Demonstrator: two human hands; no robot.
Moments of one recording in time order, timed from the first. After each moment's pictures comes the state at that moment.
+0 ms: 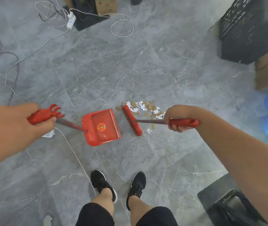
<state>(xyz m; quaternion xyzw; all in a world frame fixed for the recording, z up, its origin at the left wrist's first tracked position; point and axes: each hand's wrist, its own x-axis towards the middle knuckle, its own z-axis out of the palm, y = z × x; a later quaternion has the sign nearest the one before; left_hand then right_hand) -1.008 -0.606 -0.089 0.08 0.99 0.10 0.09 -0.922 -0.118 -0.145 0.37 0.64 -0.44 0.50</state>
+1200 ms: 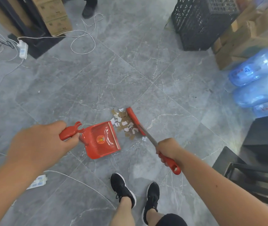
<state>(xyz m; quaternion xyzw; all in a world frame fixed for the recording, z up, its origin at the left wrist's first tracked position) -1.120 -0.484 -0.065 0.22 0.96 0.05 0.18 -0.904 -0.217 -0.170 0.60 0.56 -0.51 0.25</state>
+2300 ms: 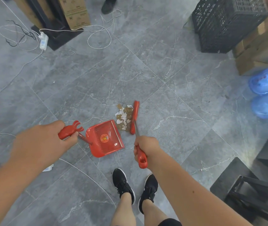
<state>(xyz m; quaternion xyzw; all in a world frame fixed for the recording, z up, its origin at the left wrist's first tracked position) -1.096 -0.499 -0.081 0.17 0.97 0.02 0.15 -0.957 -0.277 -0.173 0.61 0.39 -0.68 0.14</state>
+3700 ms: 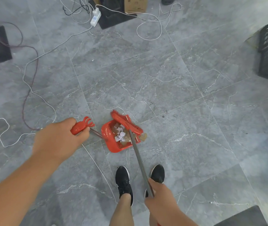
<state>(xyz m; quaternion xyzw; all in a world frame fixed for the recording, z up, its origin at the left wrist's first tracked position) -1.102 -0.564 -0.152 -0.06 0.98 0.09 0.17 -0.904 -0.327 -0.207 0.31 0.72 -0.40 0.46</state>
